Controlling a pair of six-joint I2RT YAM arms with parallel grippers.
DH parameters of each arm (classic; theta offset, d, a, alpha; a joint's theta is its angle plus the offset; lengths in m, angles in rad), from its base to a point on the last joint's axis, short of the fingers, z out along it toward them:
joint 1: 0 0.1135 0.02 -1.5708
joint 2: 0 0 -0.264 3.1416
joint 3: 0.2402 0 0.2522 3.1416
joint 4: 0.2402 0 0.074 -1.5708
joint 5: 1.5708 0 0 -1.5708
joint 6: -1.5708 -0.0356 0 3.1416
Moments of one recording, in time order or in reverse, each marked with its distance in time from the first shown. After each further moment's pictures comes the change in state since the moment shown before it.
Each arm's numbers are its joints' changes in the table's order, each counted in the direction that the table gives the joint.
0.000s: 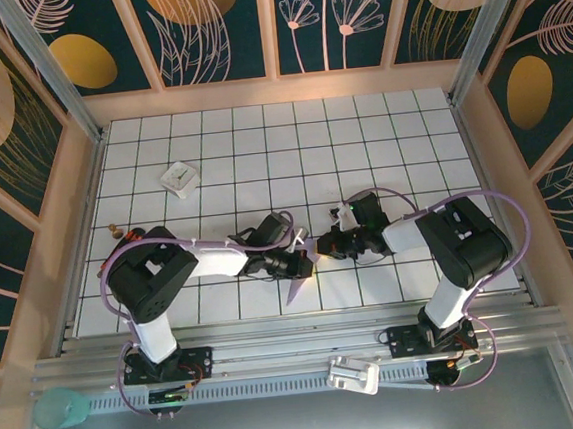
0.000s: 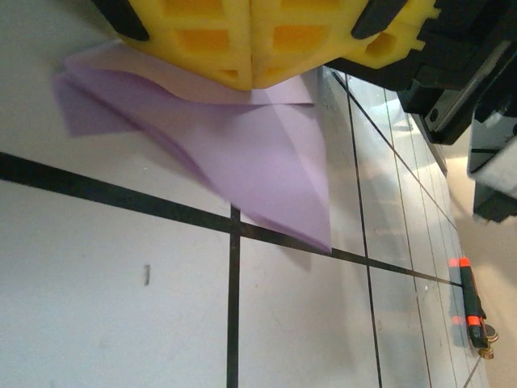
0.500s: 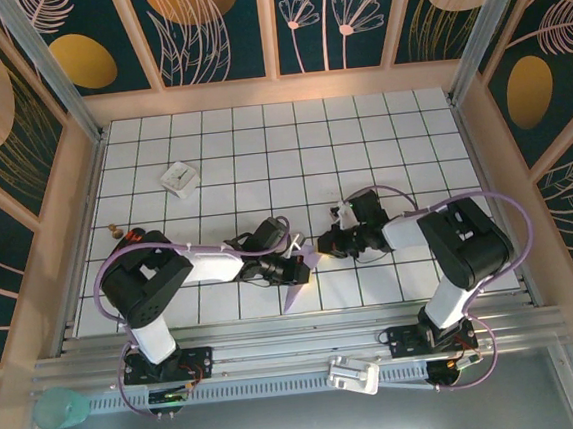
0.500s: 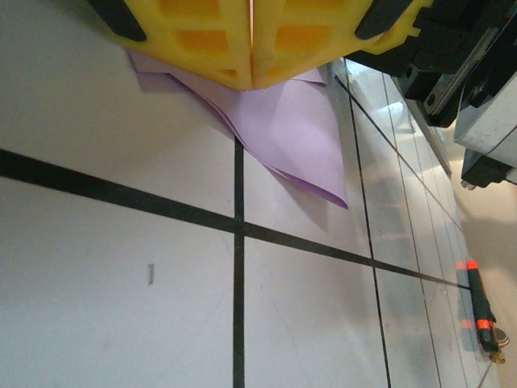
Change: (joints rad) left arm -0.005 -0.029 -0.044 -0.009 0.023 0.027; right arm -0.015 -0.030 0.031 0.091 0.019 0.026
